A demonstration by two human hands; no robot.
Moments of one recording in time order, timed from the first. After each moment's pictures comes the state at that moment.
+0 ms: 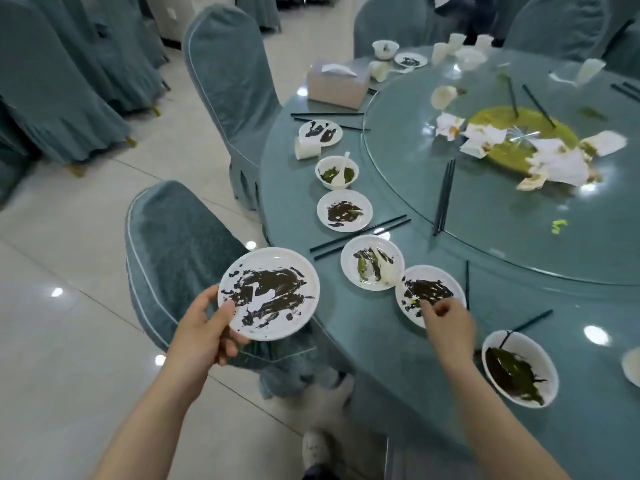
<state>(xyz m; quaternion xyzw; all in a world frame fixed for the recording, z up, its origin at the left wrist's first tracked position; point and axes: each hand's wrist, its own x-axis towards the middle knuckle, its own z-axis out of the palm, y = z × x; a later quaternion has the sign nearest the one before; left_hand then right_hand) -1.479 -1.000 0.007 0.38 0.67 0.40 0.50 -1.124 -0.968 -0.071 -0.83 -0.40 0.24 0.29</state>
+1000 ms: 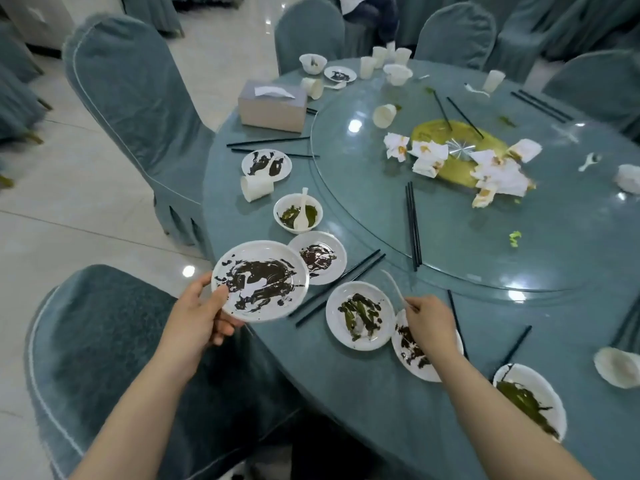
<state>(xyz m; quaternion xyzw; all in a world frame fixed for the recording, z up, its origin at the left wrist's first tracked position) -1.493 -0.792 -0.007 0.42 0.59 0.37 0.58 -1.129 -0.860 -0.069 -0.85 -0.46 0.17 0.16</state>
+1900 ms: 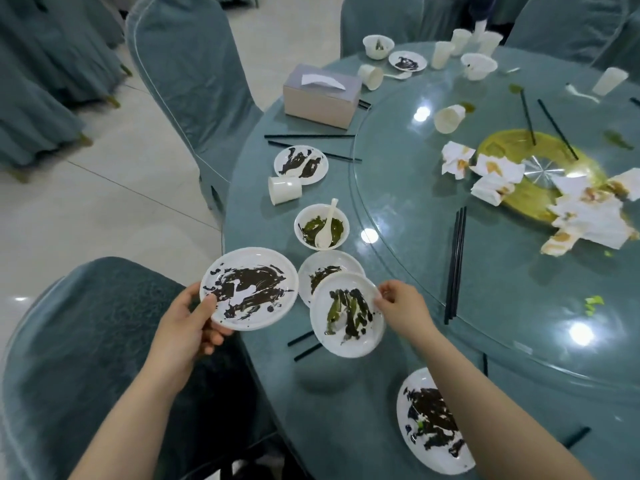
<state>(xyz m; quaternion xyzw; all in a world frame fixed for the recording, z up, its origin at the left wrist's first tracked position) -1.465 -0.765 -0.013 0.32 0.67 0.41 0.53 -1.134 -0.724 -0.083 -0.74 -0.52 0.38 0.17</state>
